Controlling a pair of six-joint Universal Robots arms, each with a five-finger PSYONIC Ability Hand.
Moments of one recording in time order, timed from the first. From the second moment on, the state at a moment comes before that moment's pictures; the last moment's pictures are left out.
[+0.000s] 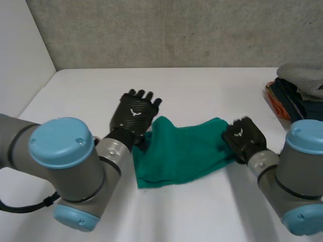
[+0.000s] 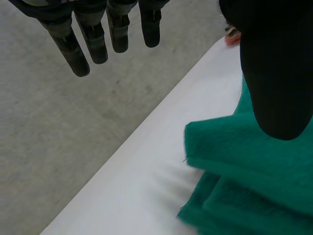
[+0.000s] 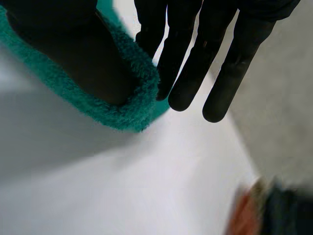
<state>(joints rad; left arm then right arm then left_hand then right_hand) 4.06 -1.99 -1.61 3.54 -1.64 3.59 1.97 -1.16 1.76 -0.33 1.50 2.33 0.20 0.21 0.22 0.21 0.05 1.08 1.17 1.19 1.20 0.99</state>
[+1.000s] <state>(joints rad) 3.97 -2.24 -1.32 3.37 -1.70 3.35 2.06 -1.05 1.39 -0.02 1.39 3.07 0.22 0.23 0.23 0.23 0.05 0.23 0.22 0.21 0.21 0.04</state>
